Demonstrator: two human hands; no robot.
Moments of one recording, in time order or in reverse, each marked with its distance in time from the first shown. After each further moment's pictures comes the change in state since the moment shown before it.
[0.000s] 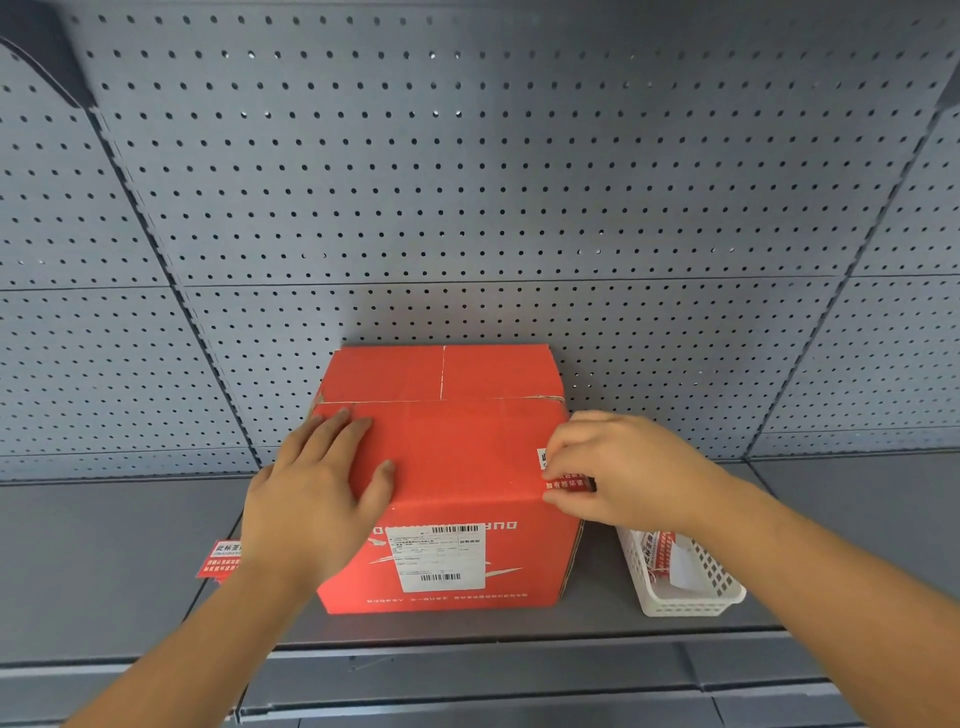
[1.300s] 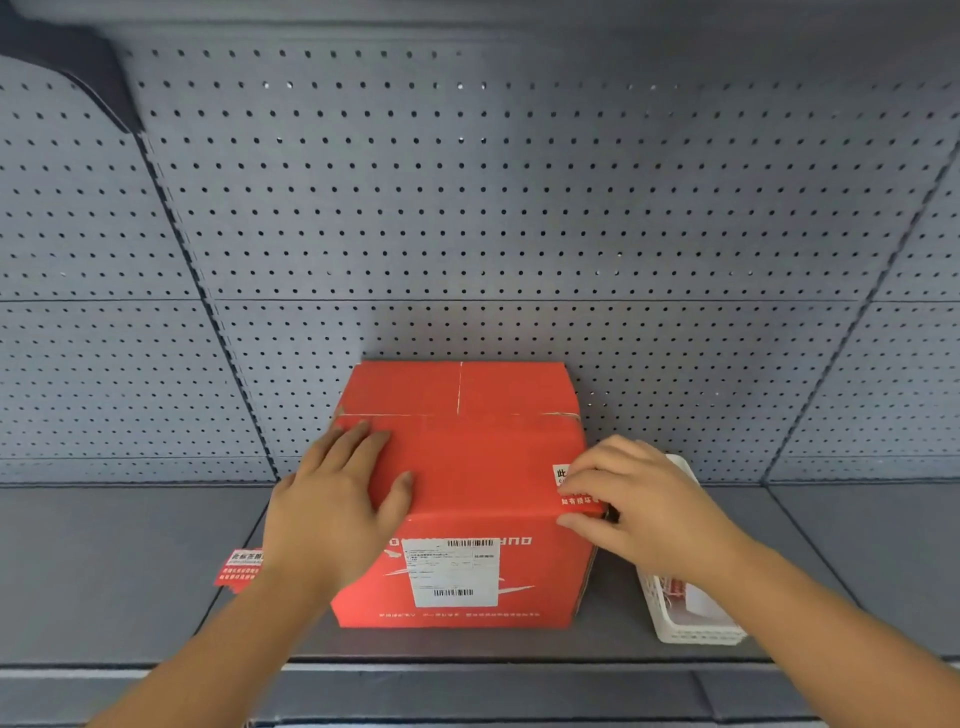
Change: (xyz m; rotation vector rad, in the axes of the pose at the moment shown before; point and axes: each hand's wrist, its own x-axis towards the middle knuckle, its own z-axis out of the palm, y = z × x) left_hand 0.003 -0.002 0.000 -0.002 -0.028 -0.014; right_hand -0.018 0.003 0.029 0.034 0.142 0.125
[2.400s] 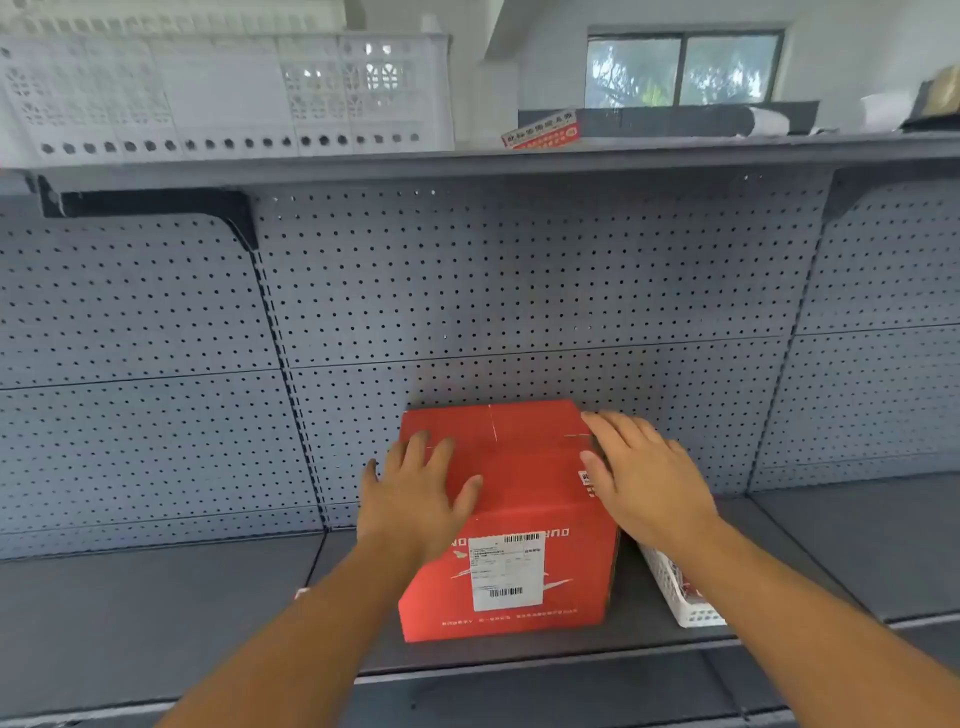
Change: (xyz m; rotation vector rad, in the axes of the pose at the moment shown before) left_hand -0.009 0.010 -0.063 0.065 -0.123 0.146; right_hand 0.014 -0.094 -0.035 -0.283 0.115 0.463
